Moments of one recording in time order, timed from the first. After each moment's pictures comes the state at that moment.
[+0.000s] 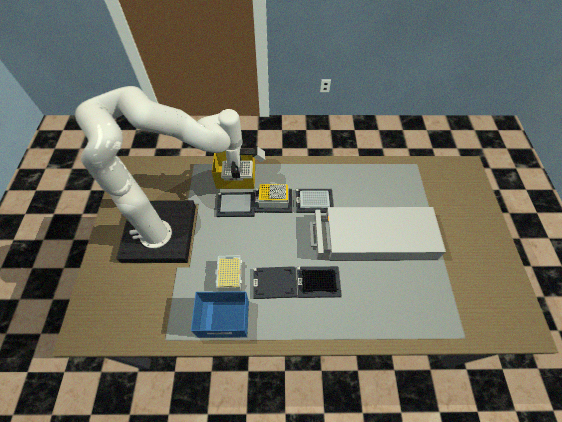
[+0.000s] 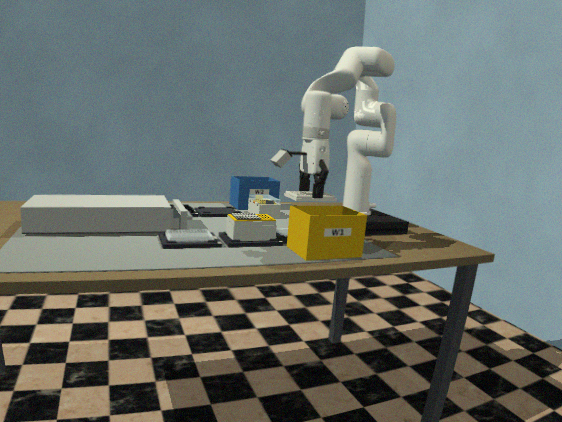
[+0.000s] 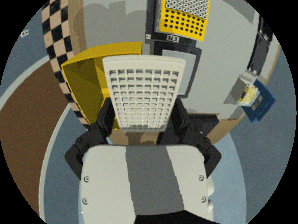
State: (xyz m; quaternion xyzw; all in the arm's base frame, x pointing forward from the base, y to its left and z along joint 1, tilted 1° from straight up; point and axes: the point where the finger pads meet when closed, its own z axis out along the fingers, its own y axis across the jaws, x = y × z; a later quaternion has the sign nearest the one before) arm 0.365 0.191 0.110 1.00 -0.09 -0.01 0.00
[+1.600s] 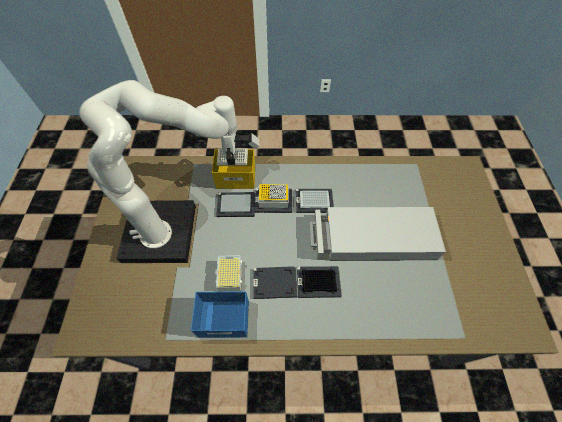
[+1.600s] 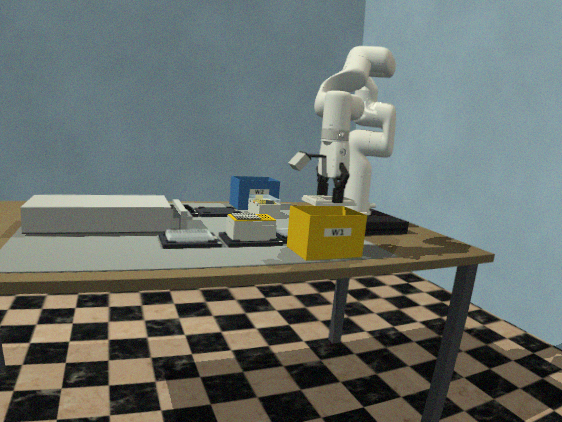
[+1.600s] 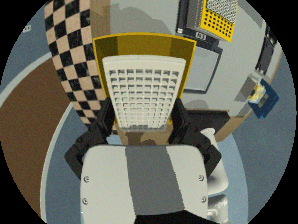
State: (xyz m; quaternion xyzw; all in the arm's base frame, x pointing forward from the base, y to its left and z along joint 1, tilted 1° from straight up) arm 0.354 0.263 0.109 1.00 -0.09 -0.01 0.00
